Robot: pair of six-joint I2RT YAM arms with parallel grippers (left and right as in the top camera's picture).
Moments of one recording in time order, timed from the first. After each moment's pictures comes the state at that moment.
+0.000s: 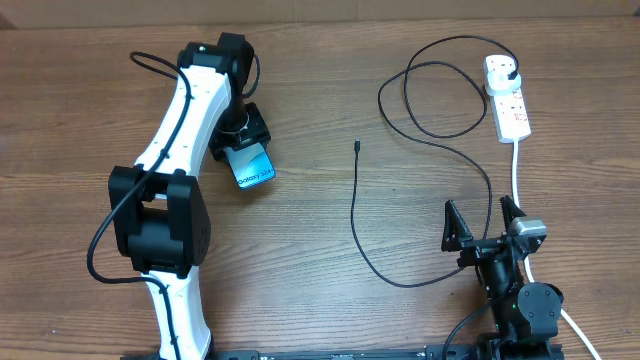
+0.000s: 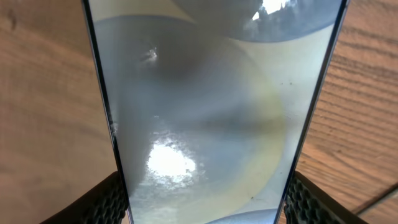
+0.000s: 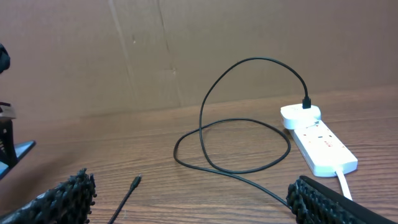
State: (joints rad) left arm -0.18 2.15 1.91 -1.39 0.02 -0.65; right arm 0.04 0.01 0.02 -0.03 -0.10 0.17
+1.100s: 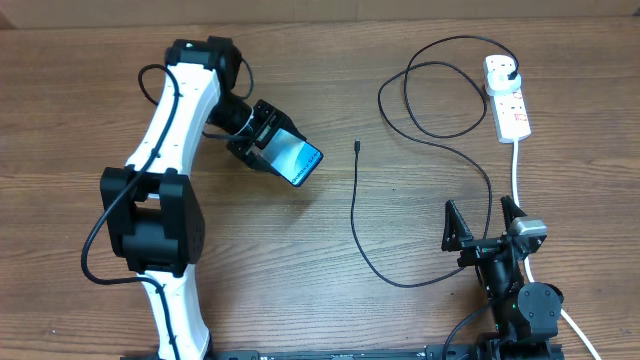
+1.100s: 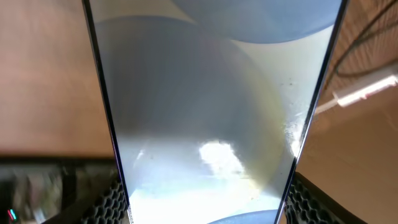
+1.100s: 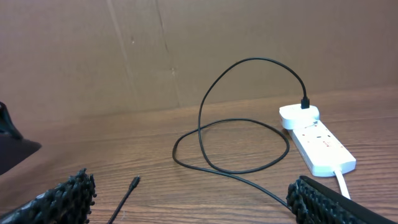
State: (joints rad) left arm -0.13 2.15 1.92 -1.55 0.74 -0.88; right arm 0.04 0.01 0.02 -0.03 -0.09 0.17
